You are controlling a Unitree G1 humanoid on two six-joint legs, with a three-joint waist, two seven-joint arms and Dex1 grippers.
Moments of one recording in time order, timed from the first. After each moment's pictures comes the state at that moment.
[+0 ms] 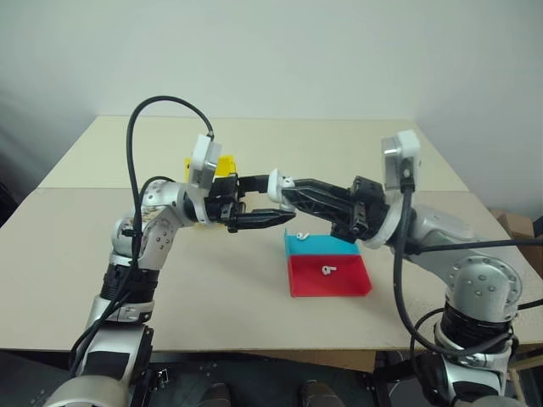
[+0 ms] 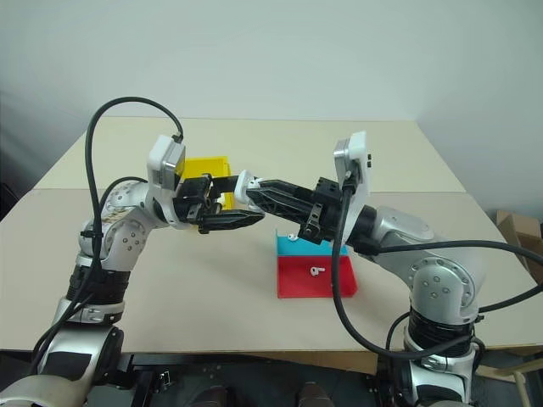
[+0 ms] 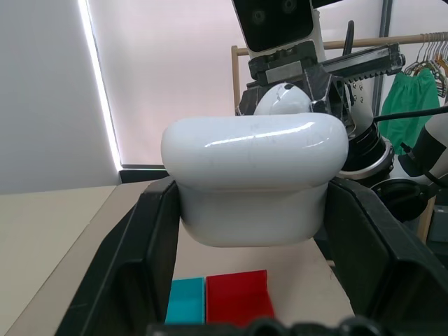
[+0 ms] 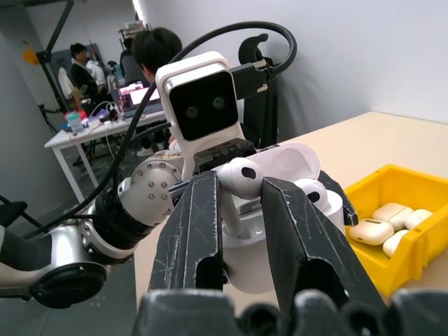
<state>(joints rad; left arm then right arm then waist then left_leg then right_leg) -0.79 0.46 -0.01 0.06 -0.65 0.41 -1.31 -0.64 -0.40 -0.20 -0.53 1.02 1.01 0.58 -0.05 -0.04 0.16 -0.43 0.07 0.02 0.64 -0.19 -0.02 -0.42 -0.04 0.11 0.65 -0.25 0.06</state>
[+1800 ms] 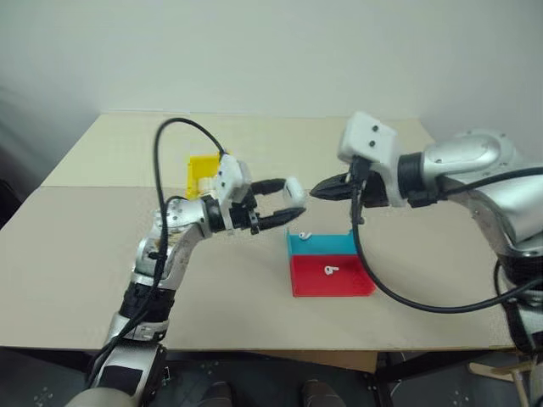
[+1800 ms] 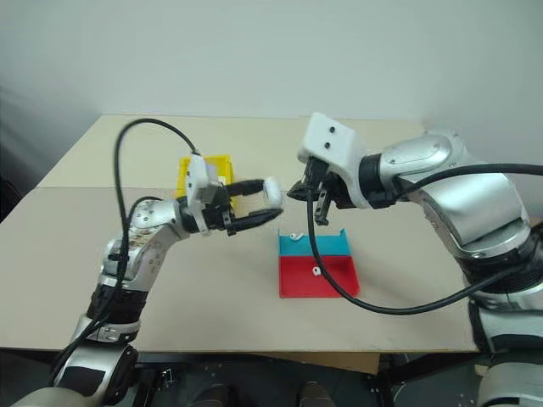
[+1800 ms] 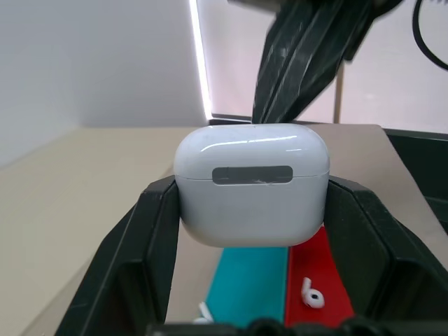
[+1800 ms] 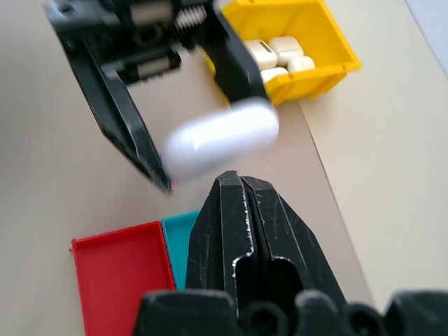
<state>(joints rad) -0.69 0.36 -0.04 -0.06 -0.38 0.33 -0.91 -1.02 -0.83 0.17 -0.36 0.52 1.07 0.89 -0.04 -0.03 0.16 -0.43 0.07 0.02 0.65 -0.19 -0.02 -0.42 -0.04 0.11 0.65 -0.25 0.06</state>
